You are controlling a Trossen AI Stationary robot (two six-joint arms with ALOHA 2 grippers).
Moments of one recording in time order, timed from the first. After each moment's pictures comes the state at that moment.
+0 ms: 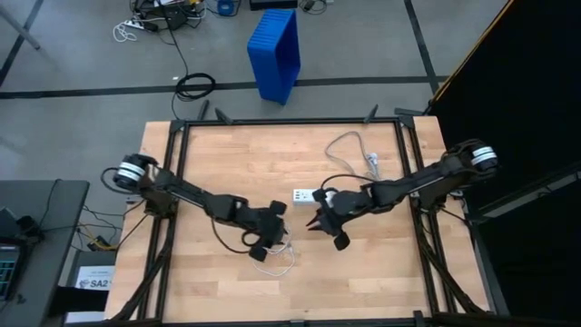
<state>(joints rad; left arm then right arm) -0.25 1.71 0.95 -0.01 0.03 0.25 0.23 1.45 0.79 0.11 0.00 -0.34</state>
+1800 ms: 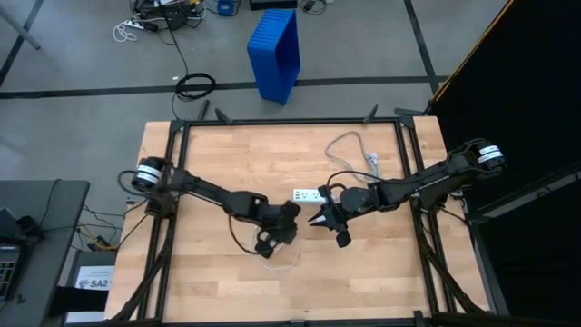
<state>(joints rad) -0.19 1.77 1.15 -0.28 0.03 0.45 0.23 1.41 0.73 0.19 0.04 -0.31</state>
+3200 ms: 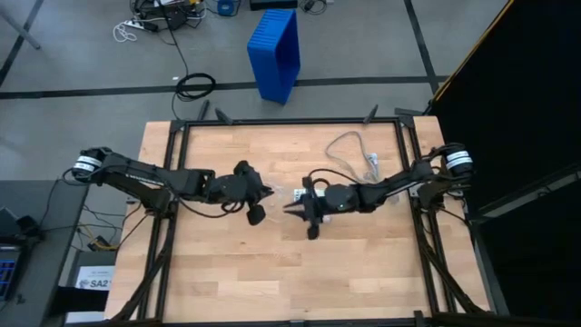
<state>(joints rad) -0.16 1.25 0.88 -0.22 -0.34 -0.33 0.14 1.71 0.80 0.66 0.24 -0.36</state>
